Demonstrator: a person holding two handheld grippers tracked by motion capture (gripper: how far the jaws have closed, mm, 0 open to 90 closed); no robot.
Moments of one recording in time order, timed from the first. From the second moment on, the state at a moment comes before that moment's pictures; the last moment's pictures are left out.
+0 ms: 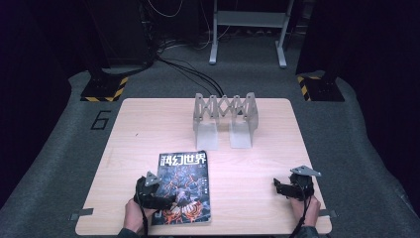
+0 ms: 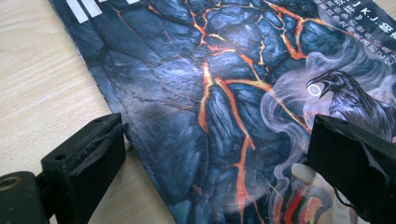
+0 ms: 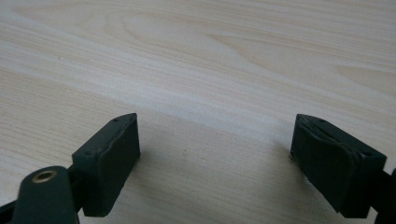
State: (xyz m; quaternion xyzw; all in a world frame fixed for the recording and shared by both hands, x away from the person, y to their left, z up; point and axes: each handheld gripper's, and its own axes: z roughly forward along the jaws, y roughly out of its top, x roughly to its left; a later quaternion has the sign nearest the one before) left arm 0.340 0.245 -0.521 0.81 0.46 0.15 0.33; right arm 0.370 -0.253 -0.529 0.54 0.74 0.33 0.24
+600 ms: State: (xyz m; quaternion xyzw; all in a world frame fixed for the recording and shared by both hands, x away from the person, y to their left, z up) left arm 0.347 0.209 -0.521 0.81 0.46 0.14 0.33; right arm 0.370 -0.252 -0.529 0.54 0.73 0.33 0.24
